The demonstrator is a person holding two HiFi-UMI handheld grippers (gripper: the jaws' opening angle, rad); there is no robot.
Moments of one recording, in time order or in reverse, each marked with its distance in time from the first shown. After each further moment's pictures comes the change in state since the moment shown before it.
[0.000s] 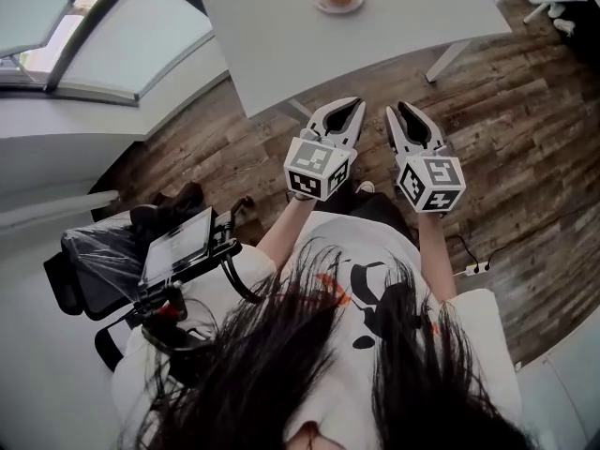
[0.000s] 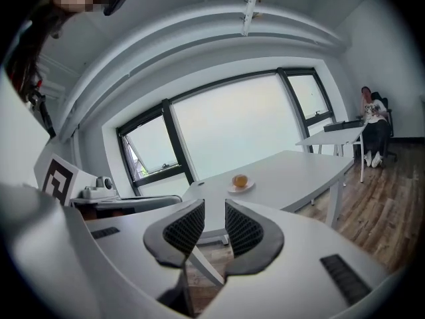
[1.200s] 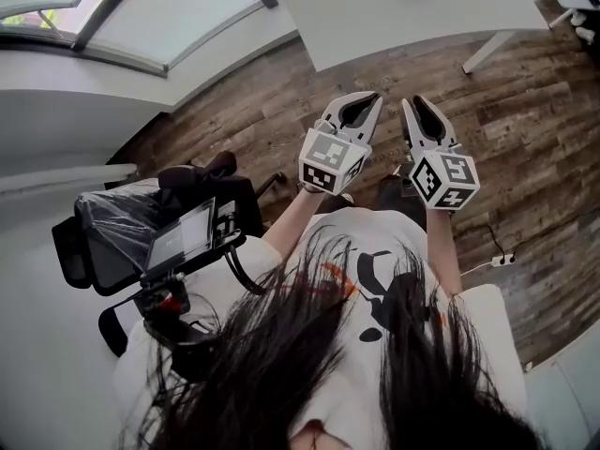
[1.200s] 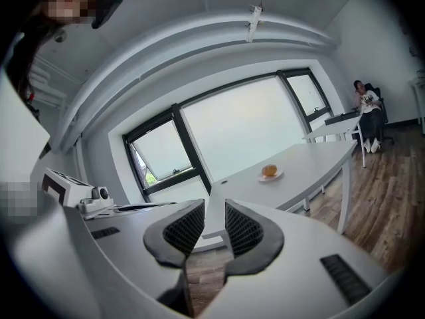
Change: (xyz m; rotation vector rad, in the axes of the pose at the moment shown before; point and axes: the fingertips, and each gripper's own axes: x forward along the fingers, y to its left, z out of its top) left arm -0.176 0.037 -0.022 0.105 0.008 -0.001; right arm -0.019 0.172 -0.043 0.075 -0.057 0.008
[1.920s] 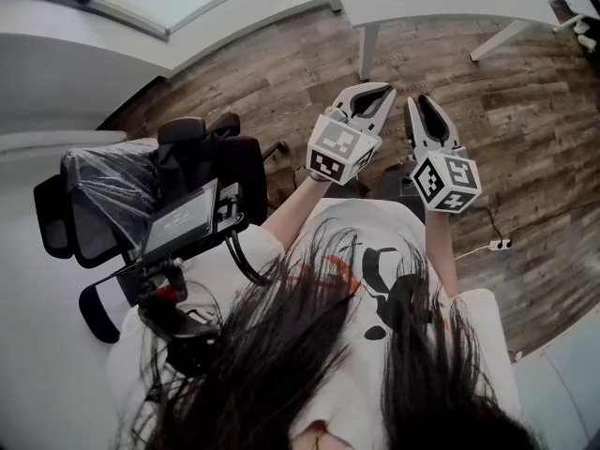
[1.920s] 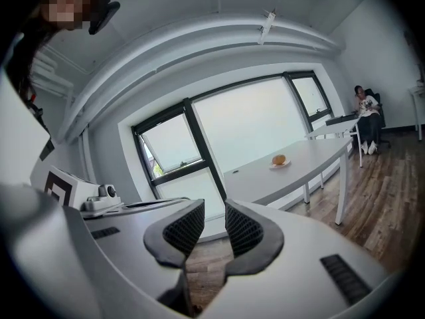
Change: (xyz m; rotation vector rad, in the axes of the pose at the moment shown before) left arm -0.119 -0.010 -0.043 -0.051 -0.045 -0.026; right arm -0.052 0.114 -0.068 -0.031 0.030 -0.016
